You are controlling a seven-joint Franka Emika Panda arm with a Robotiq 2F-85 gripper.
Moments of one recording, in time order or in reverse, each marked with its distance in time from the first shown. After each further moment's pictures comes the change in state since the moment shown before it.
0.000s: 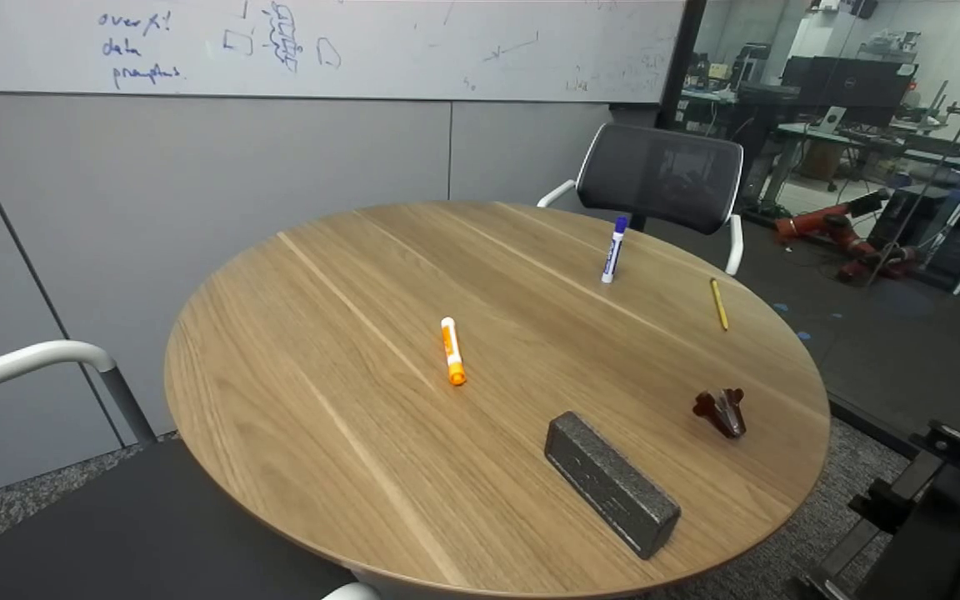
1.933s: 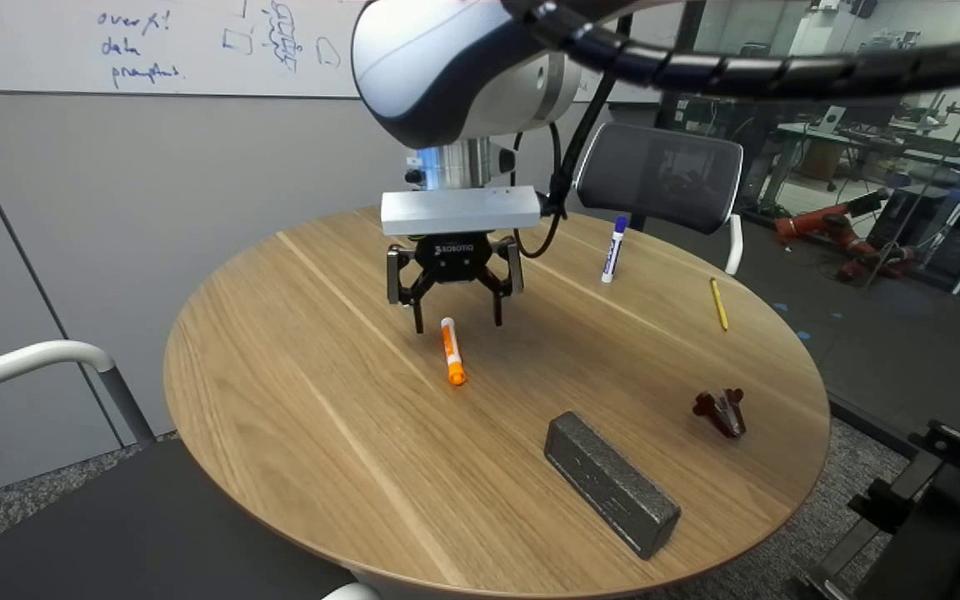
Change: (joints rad) arm 0.162 1.395 -0.208 1.394 -0.041 0.191 0.485
